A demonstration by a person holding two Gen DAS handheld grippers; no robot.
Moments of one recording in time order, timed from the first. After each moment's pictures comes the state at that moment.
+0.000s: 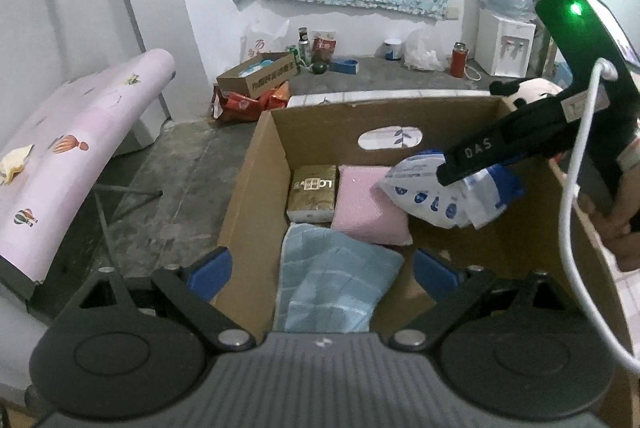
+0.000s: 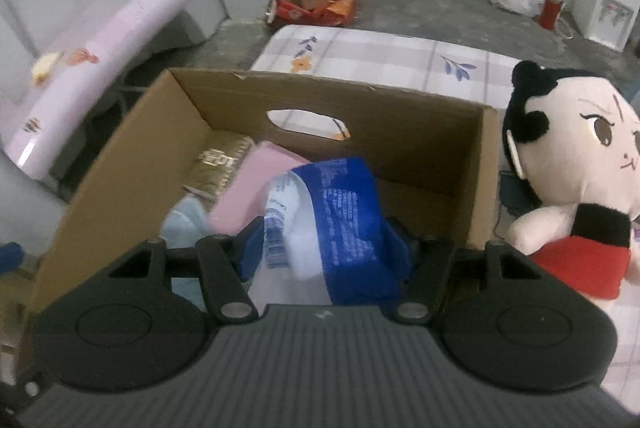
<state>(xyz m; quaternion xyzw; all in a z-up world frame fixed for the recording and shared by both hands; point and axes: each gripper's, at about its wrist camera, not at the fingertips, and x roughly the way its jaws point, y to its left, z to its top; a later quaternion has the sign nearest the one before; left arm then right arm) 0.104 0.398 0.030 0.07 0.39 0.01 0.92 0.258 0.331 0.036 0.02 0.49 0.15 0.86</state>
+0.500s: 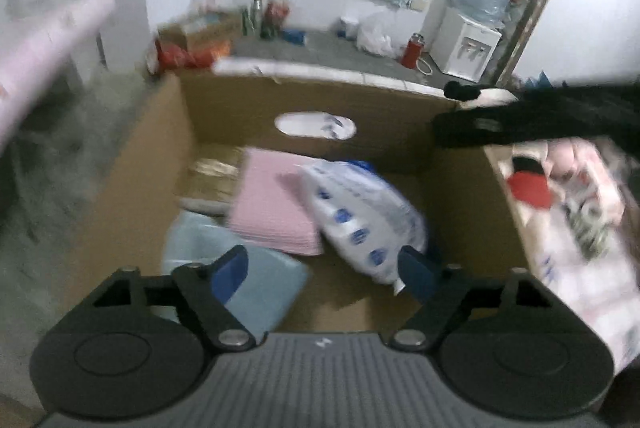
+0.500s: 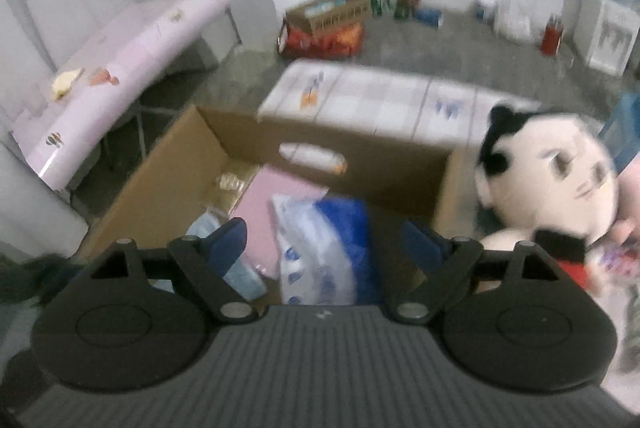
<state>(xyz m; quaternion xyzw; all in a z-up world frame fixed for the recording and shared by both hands) 0.172 0.374 -0.005 -0.06 0.45 -0.08 0.89 0.233 0.299 0.088 0.02 0.44 0.17 0.88</state>
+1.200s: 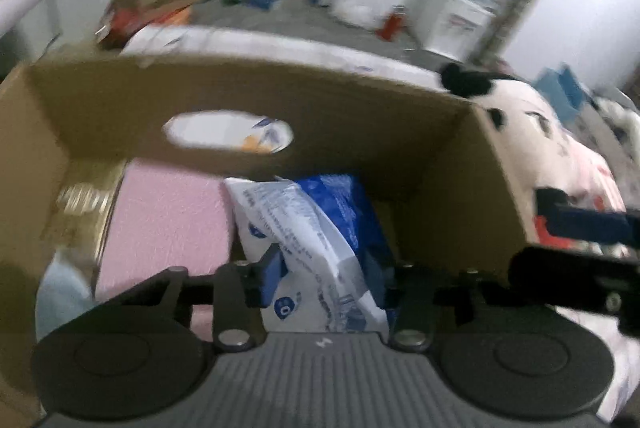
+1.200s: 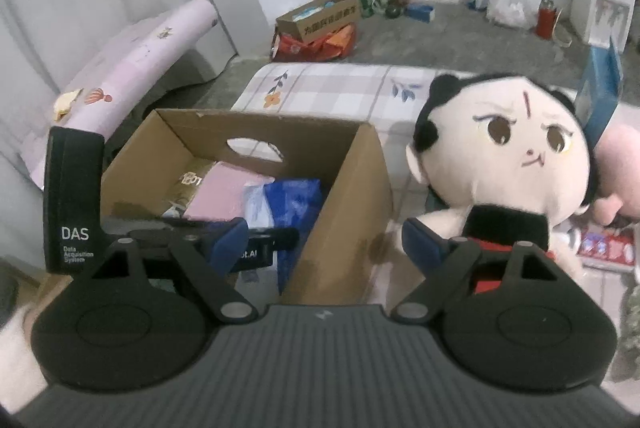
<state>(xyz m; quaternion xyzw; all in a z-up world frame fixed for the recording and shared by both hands) 0.268 0.320 -0.062 -0.07 0.47 -0.13 0.87 0.241 0.220 0.048 0.08 0.45 0.18 0.87</state>
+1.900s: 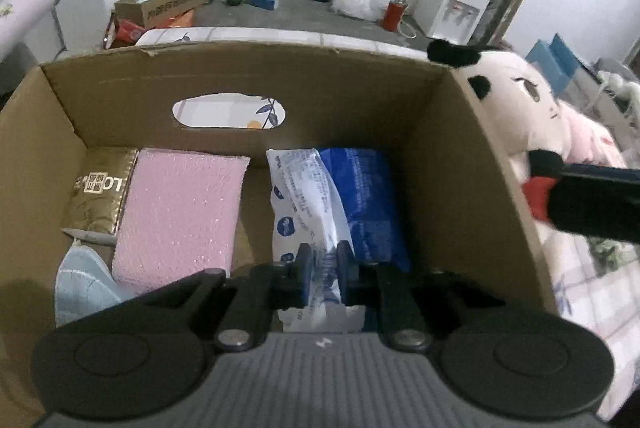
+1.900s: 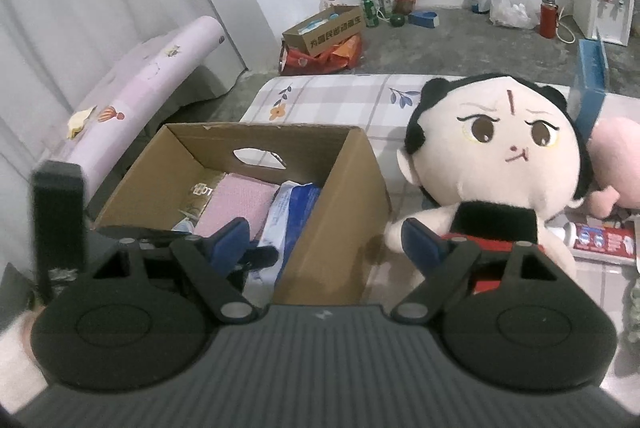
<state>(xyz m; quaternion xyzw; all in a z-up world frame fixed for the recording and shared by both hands) 0.254 0.304 -0.060 -0.02 0.48 -0.10 0.87 0.230 0.201 0.054 0.11 0.43 0.19 0.88</state>
